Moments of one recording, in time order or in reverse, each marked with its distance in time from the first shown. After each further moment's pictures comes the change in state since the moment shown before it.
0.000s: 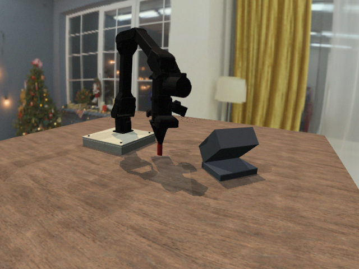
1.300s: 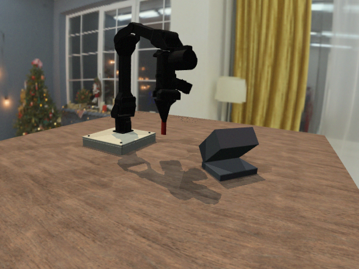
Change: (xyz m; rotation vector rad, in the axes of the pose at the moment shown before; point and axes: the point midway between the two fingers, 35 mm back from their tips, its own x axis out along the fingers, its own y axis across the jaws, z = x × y) arm -0.072 -0.006 0.010 0.112 0.011 -0.060
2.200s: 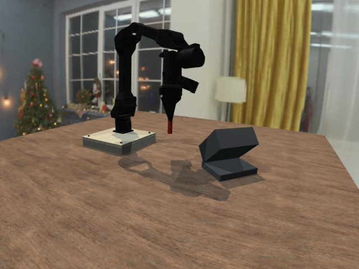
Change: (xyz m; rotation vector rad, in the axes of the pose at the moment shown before) arm -0.005 -0.005 0.019 0.191 0.005 -0.096
